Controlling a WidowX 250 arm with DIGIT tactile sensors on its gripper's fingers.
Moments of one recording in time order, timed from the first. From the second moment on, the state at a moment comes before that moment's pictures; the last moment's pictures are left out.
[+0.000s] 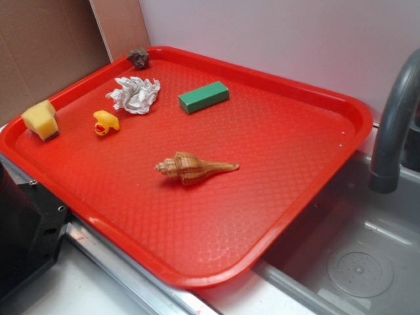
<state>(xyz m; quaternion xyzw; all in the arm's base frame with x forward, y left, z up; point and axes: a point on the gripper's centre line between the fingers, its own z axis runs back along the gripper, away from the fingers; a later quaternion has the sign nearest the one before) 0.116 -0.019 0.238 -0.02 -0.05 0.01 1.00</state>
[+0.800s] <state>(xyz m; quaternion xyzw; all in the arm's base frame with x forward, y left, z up) 0.160 -0.070 0.181 -0.03 -0.04 -0.18 0.98</state>
